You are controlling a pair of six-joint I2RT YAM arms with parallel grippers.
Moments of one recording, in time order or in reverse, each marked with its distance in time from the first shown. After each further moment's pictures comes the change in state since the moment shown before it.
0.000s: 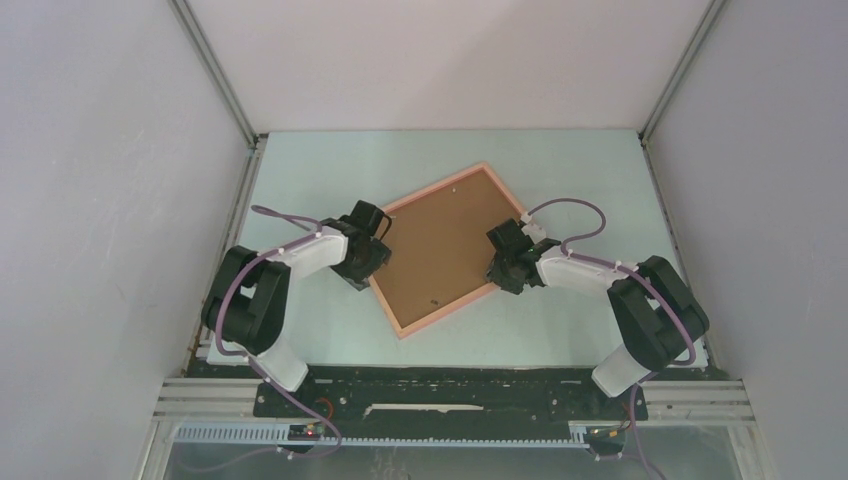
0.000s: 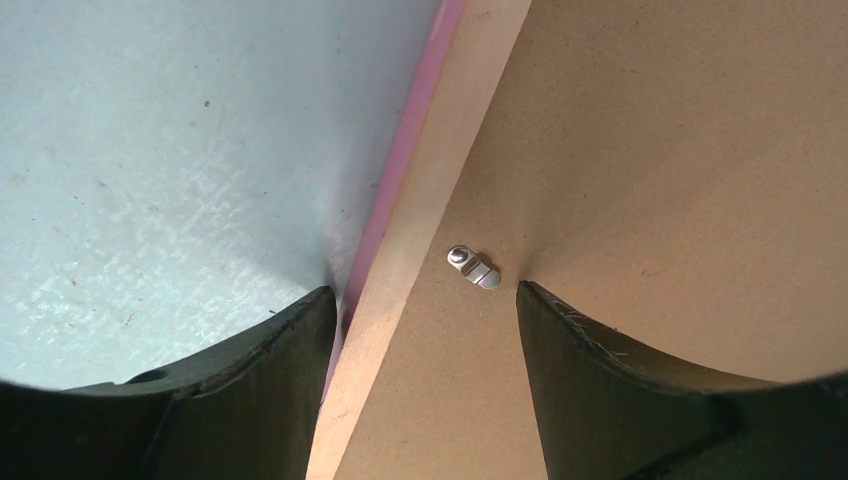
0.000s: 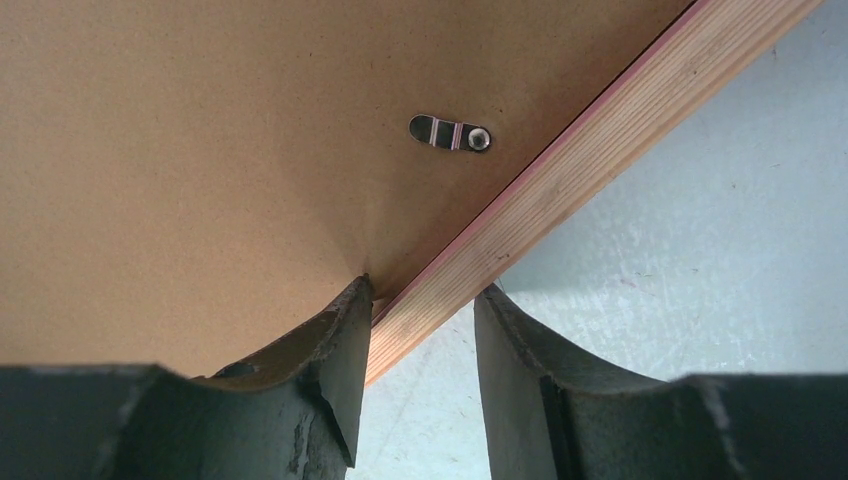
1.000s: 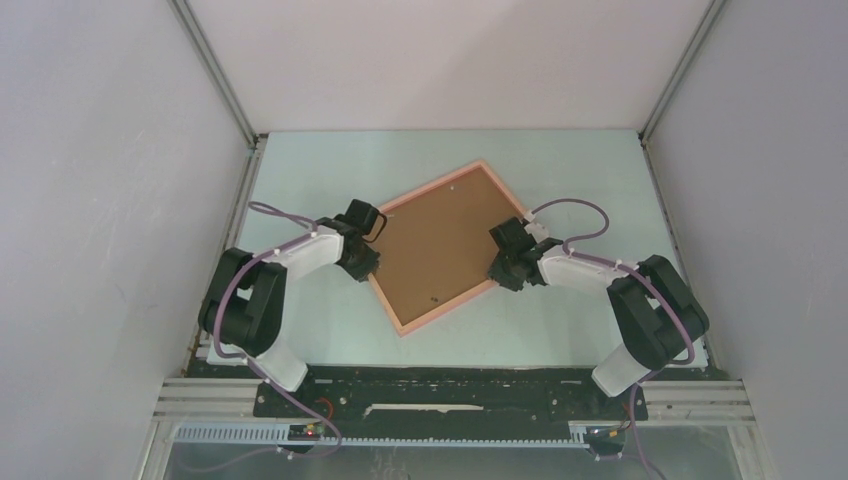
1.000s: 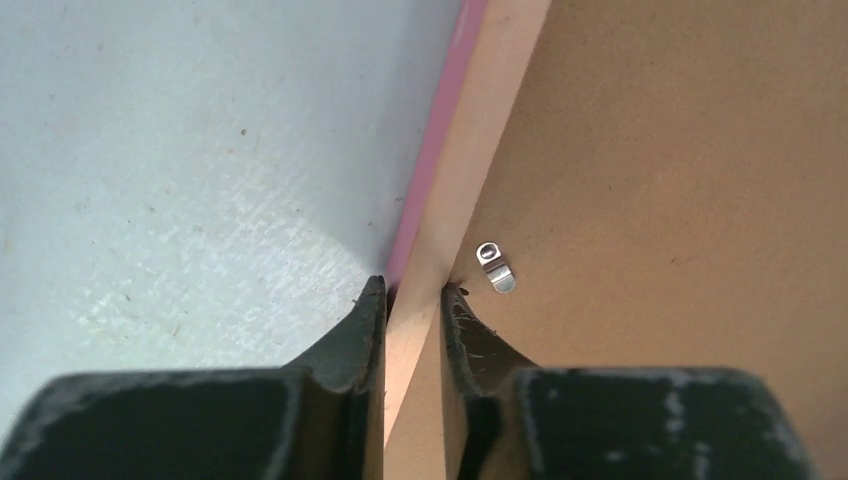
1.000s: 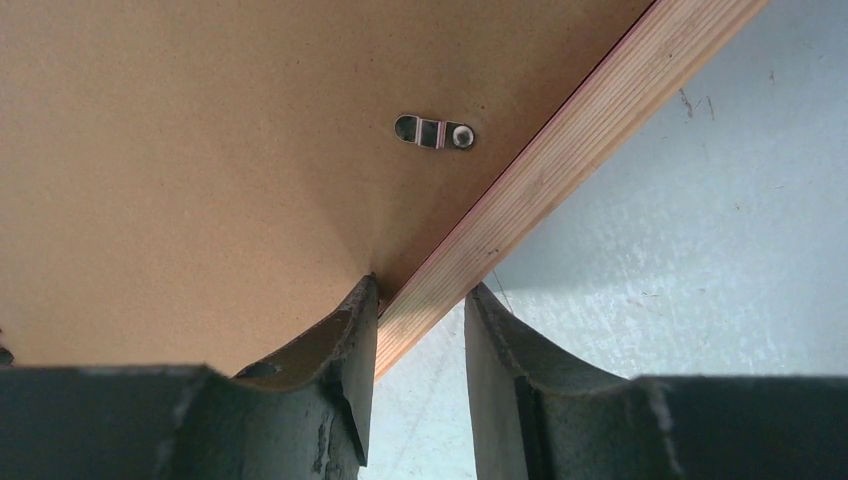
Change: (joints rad) left arm 0.030 -0.006 -0.003 -0.014 0.005 0.055; right arm -0.019 0.003 -0.006 0.033 -0.006 0.017
